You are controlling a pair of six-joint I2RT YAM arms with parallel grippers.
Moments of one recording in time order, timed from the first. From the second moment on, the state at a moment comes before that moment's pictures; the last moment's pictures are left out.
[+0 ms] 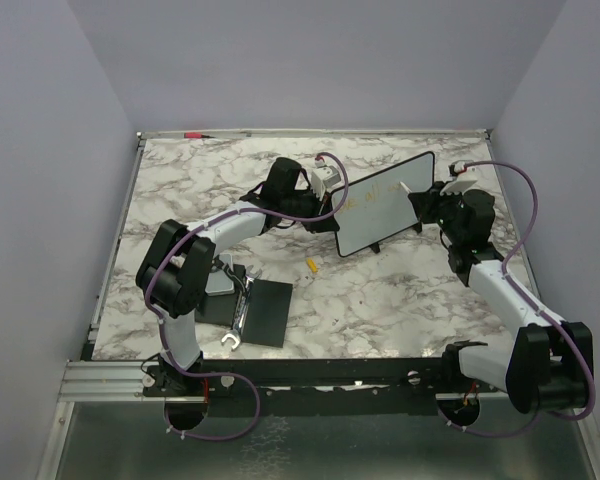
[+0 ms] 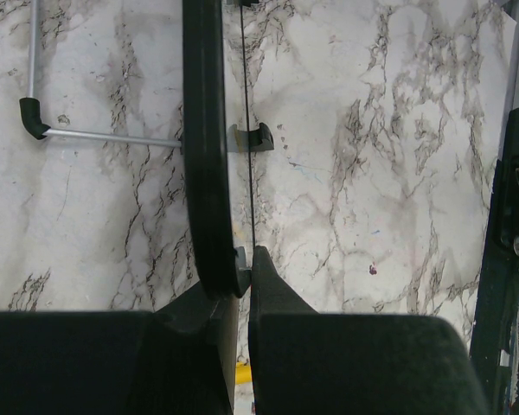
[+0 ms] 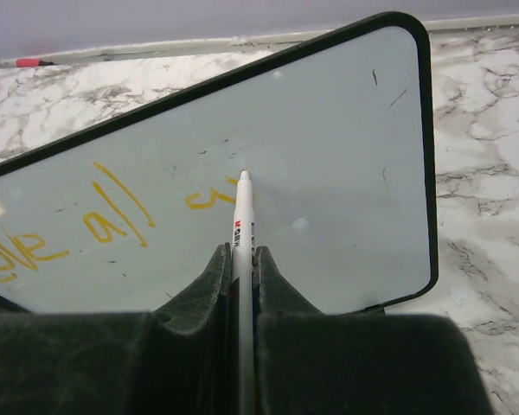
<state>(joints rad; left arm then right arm) -0.56 1.85 1.27 0.00 0.75 0.00 0.07 1.18 0.63 0.37 -0.22 0.19</state>
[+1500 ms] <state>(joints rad) -0.56 1.85 1.27 0.00 0.75 0.00 0.07 1.11 0.64 0.36 -0.14 0.21</state>
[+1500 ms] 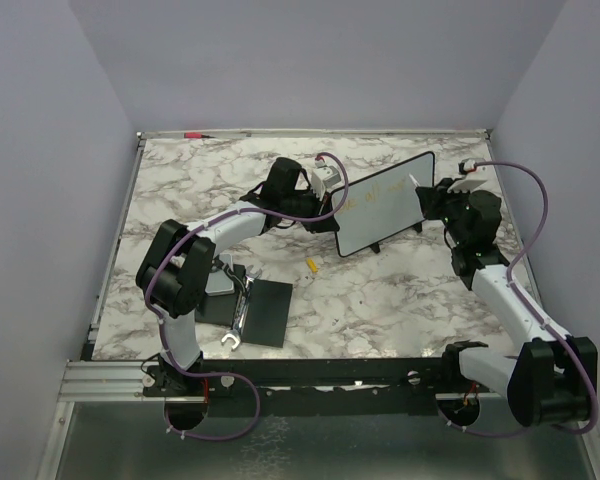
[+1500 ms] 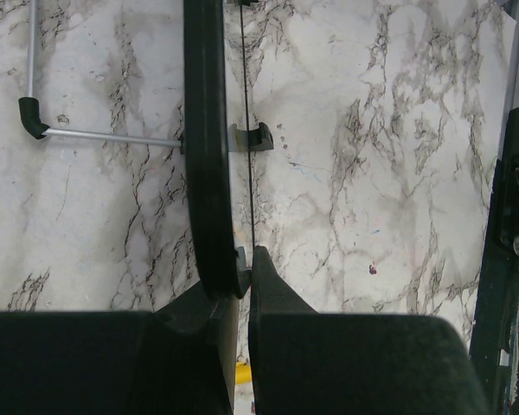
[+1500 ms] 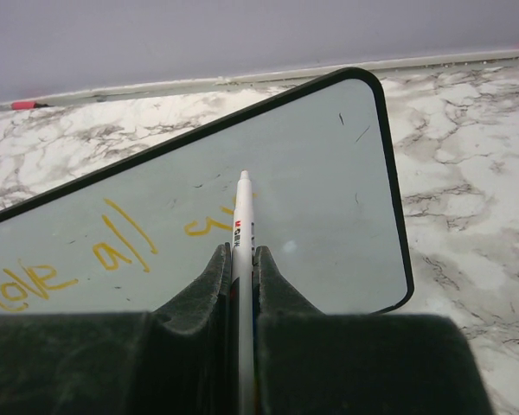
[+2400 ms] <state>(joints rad) -0.56 1.85 1.27 0.00 0.75 0.00 0.03 1.16 0.64 0.35 -0.18 0.22</state>
